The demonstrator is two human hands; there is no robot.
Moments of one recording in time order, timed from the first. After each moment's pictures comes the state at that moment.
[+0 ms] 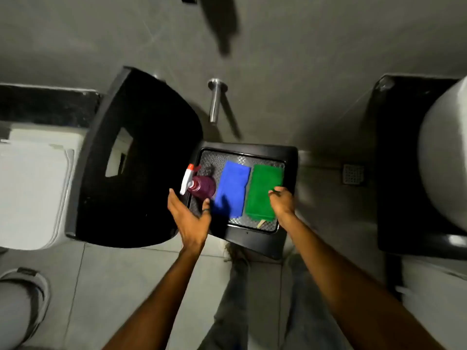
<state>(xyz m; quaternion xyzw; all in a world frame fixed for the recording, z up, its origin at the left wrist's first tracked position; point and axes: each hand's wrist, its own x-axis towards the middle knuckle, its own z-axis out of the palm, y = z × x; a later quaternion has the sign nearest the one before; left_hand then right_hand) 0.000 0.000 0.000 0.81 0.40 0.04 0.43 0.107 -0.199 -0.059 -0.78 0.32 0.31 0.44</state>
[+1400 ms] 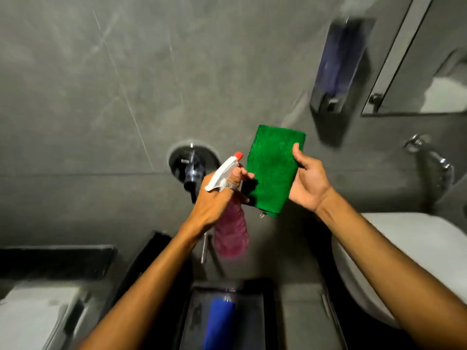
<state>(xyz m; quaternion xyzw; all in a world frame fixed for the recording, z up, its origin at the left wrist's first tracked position) 0.177 -0.049 0.424 0.70 -0.13 0.13 0.69 0.258 -0.255 0.426 -0.43 -0.08 0.23 0.87</state>
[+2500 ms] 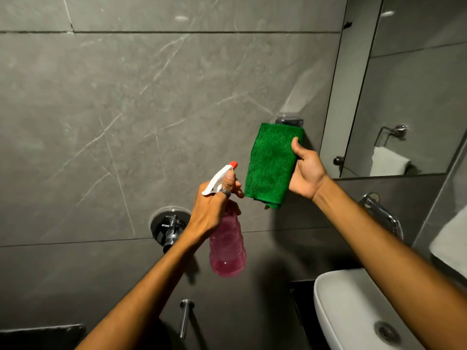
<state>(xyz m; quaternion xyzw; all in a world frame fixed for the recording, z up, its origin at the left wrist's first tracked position) 0.215 -0.103 0.530 0.68 -0.18 0.18 0.69 0.308 -0.322 0.573 -0.46 -0.15 0.14 0.86</state>
